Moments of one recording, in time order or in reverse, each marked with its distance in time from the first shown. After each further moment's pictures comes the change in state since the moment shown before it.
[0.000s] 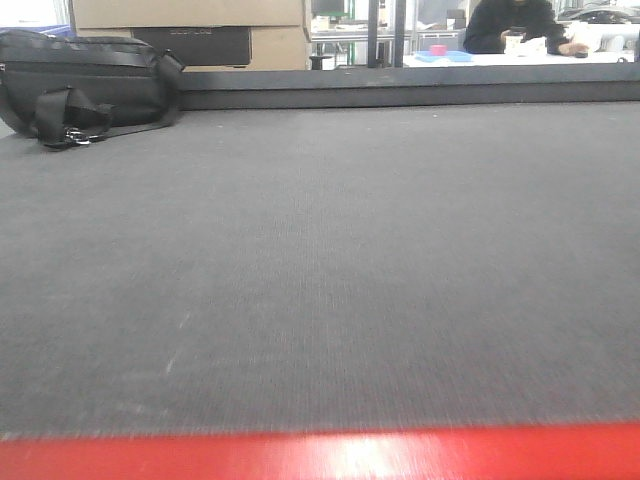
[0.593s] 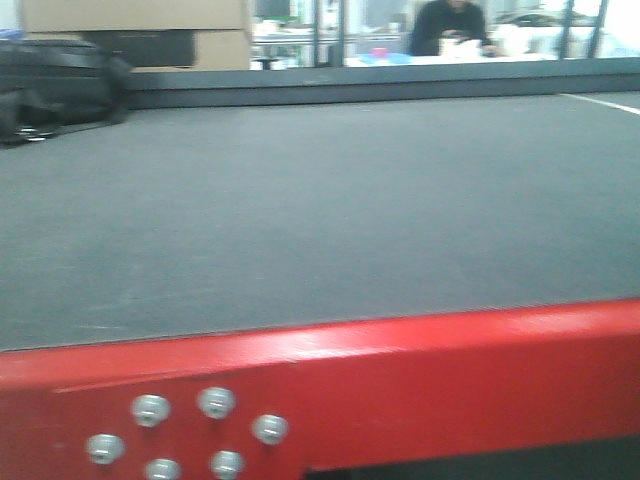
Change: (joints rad) left arm 0.000 -0.003 0.000 0.000 -0.005 0.000; right arm 0.000 0.000 0.000 0.000 0.000 -0.002
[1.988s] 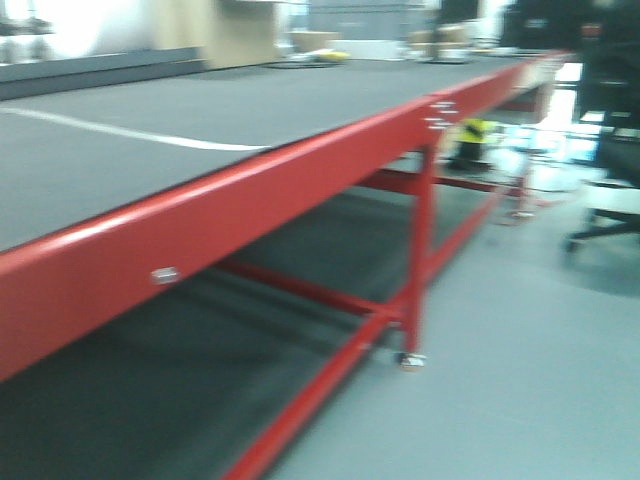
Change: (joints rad) left arm 0.000 0.000 0.000 0.000 -0.001 0.000; right arm 0.000 0.000 0.000 0.000 0.000 0.000
